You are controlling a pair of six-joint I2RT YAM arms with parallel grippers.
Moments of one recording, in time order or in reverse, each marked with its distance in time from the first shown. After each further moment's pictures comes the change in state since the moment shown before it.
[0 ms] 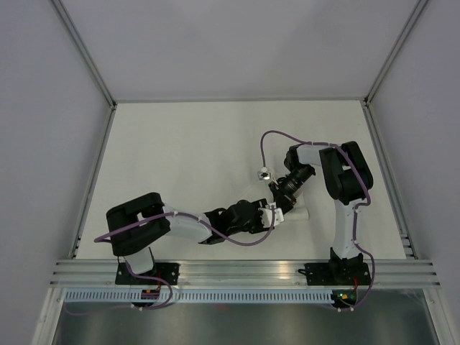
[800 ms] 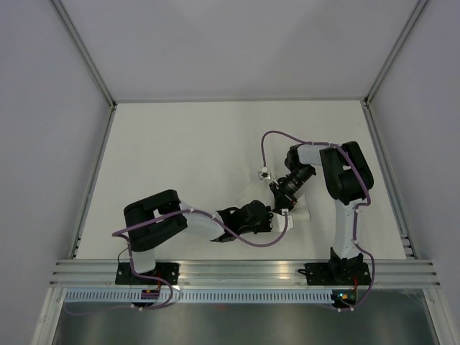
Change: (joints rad) left arm -0.016 0.137 0.119 -0.087 0.032 0.111; right arm -0.001 0.000 -0.001 -0.002 0.011 0.021
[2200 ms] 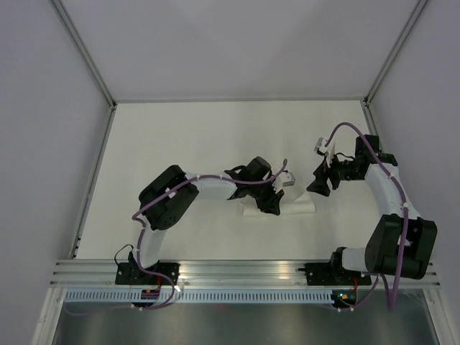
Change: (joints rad) left arm 0.267 0.189 0.423 -0.485 0.606 -0.343; right arm -0.472 -0.750 -0.238 0.370 -0.007 0.197
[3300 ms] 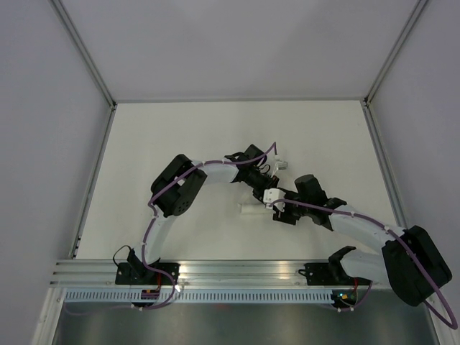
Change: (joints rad) left arm 0.146 0.213 0.253 -0.231 0.398 -0.240; right arm 0.684 -0.225 -0.576 0.721 0.517 0.170
